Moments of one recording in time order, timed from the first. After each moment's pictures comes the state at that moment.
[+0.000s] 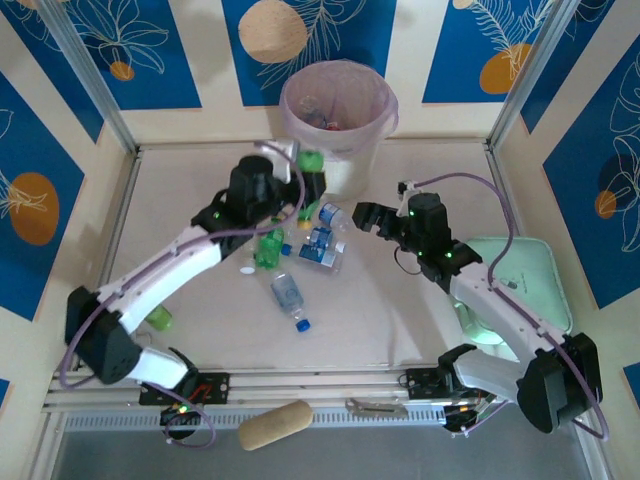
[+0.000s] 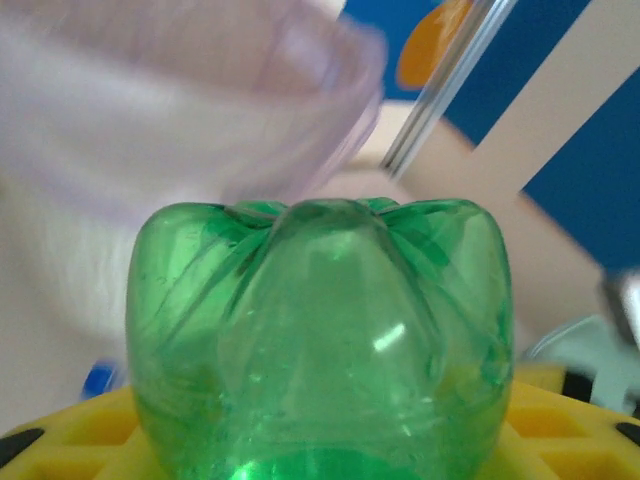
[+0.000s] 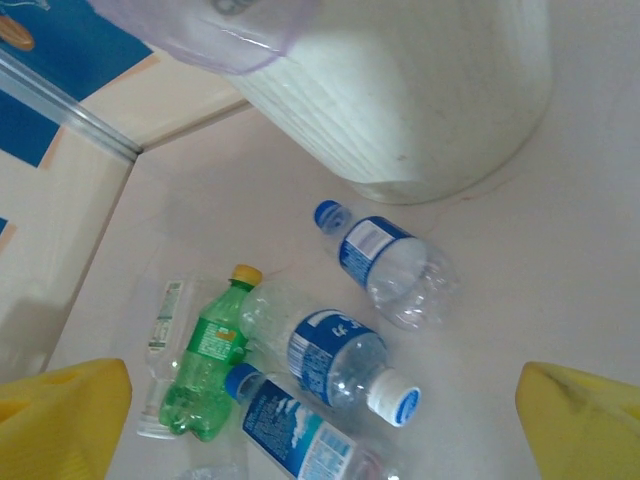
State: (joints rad) left arm -0.66 1.47 1.34 -0.10 0.06 -0.39; right arm 0.42 1.09 0.78 -0.15 -0.09 0.61
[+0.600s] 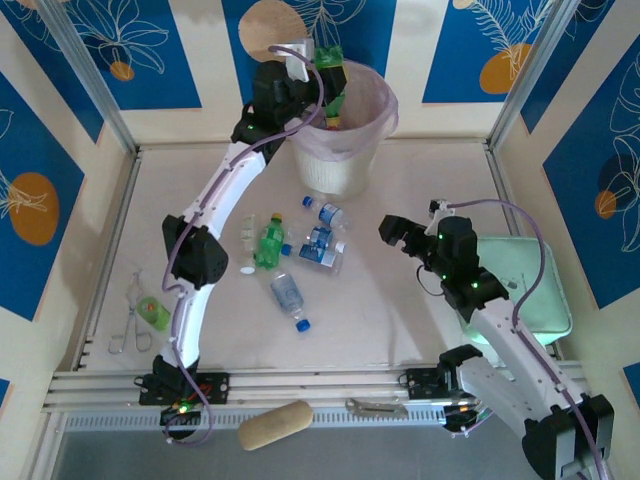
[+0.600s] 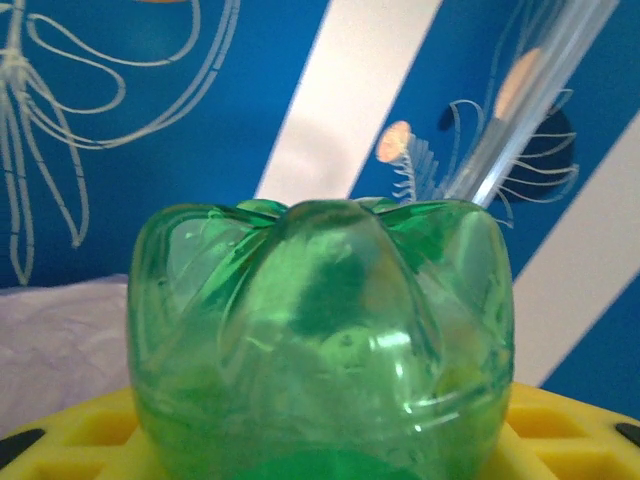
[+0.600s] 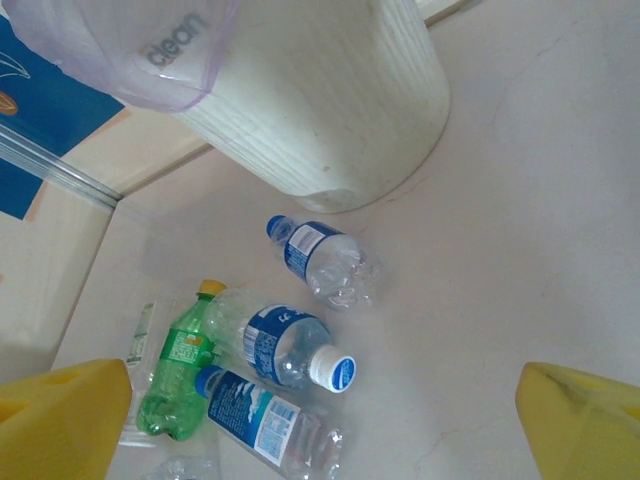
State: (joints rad) left arm -0.48 2.28 2.45 -0.09 0.24 -0.43; right arm 0.31 0.81 0.63 -0.24 -0.09 0.64
